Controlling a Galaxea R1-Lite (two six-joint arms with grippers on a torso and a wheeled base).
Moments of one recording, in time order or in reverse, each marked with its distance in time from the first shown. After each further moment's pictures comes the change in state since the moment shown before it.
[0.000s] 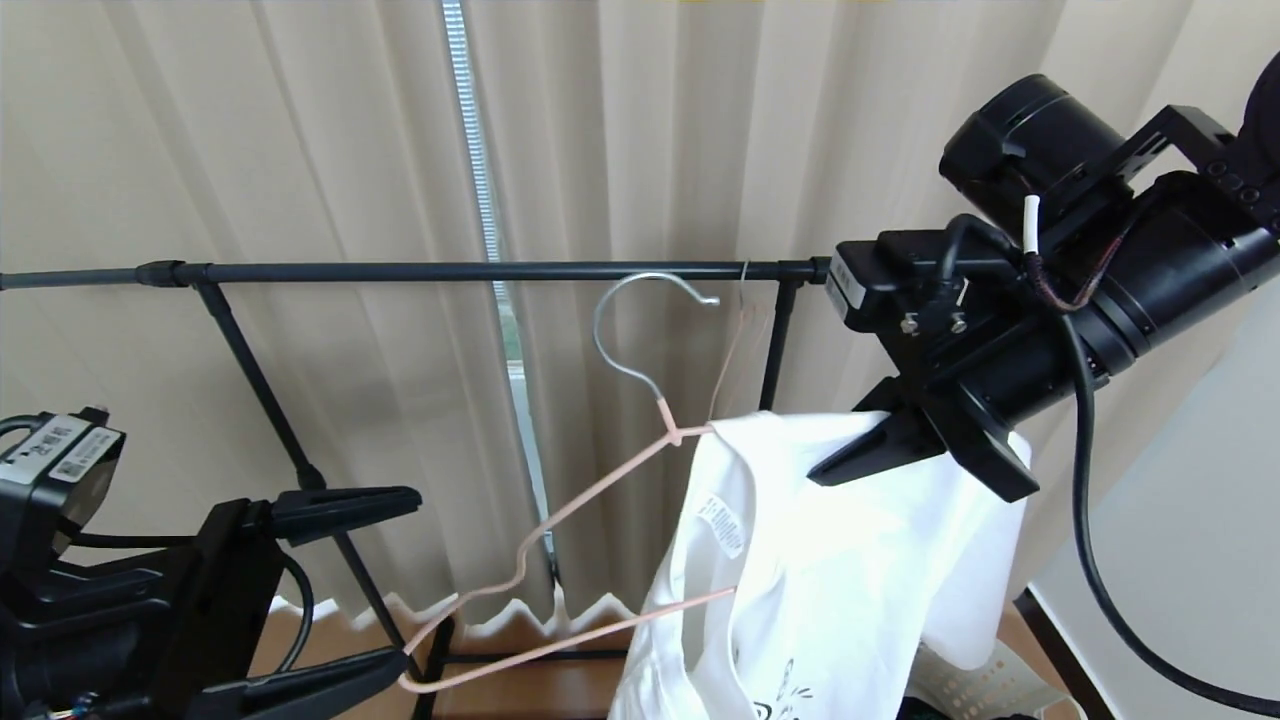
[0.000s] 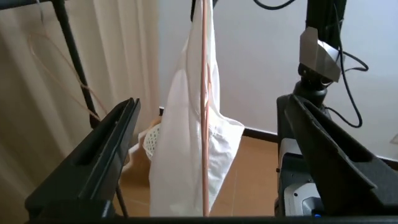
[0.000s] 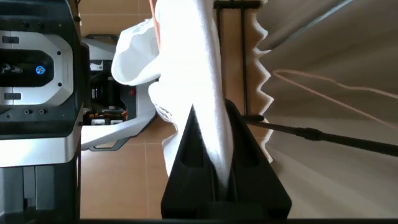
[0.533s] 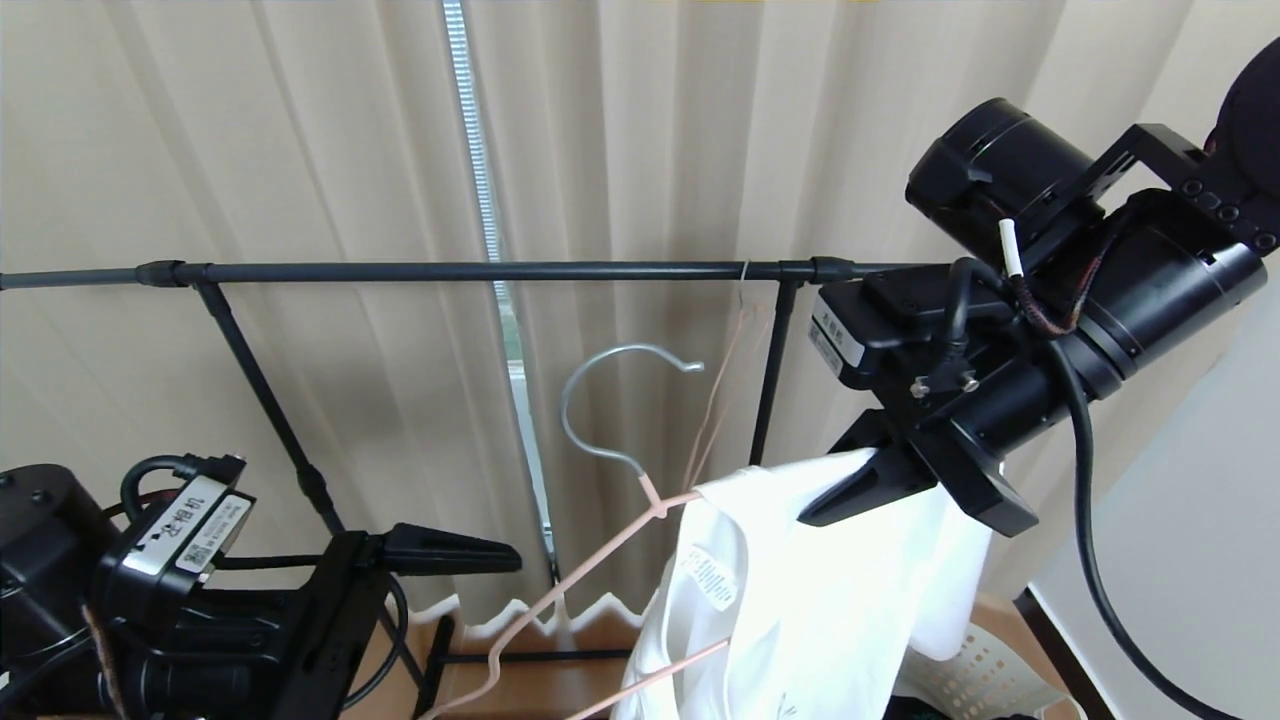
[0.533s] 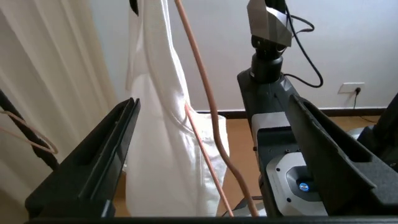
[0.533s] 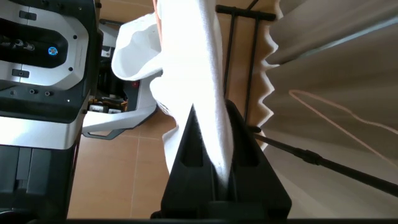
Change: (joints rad) left arm -0.186 0.176 -0.031 -0.077 -0.110 0.205; right arm 0.060 0.014 0.002 0.046 0.022 -0.135
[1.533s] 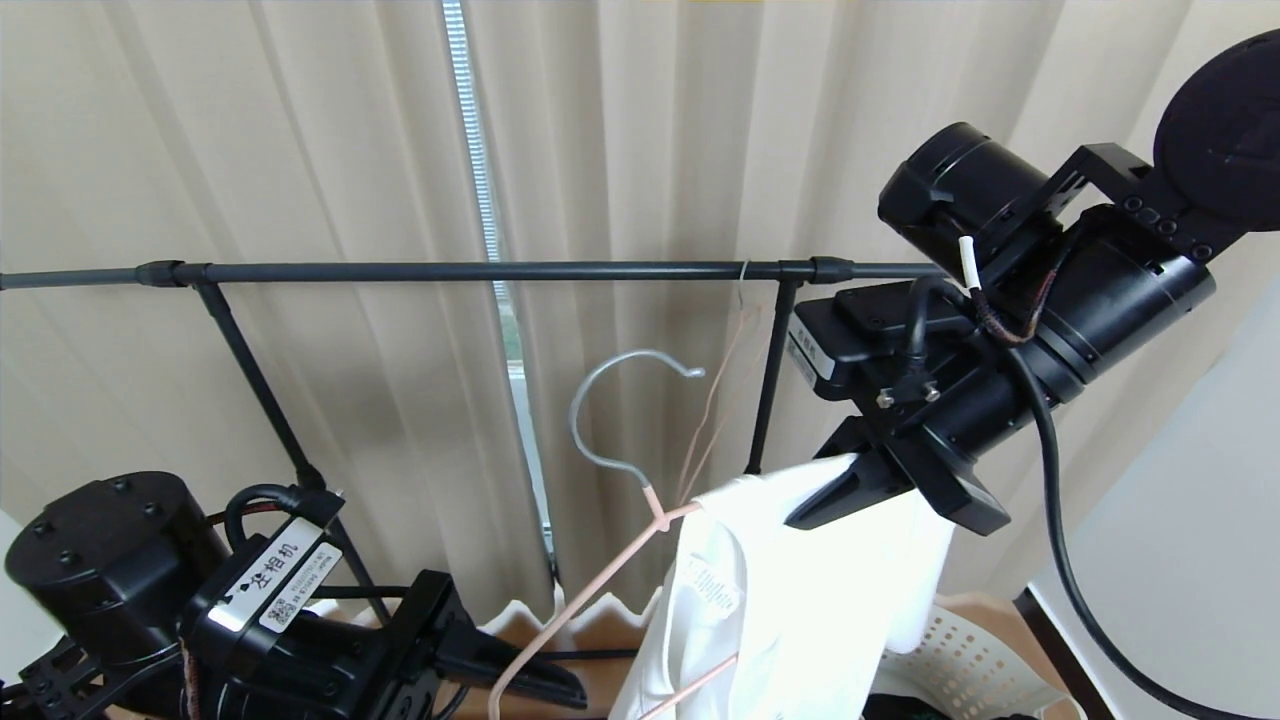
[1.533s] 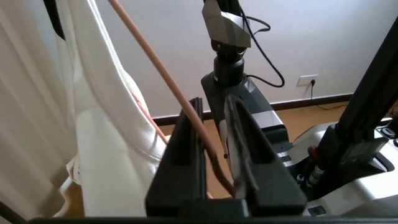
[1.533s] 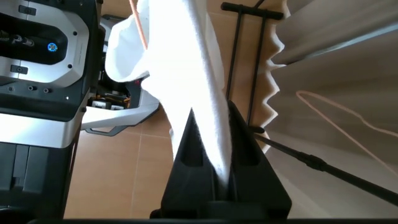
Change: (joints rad) left arm -0.180 0.086 -0.048 -0.004 -0.045 0.009; right arm -0.002 0.045 -0.025 0.015 0.000 -0.027
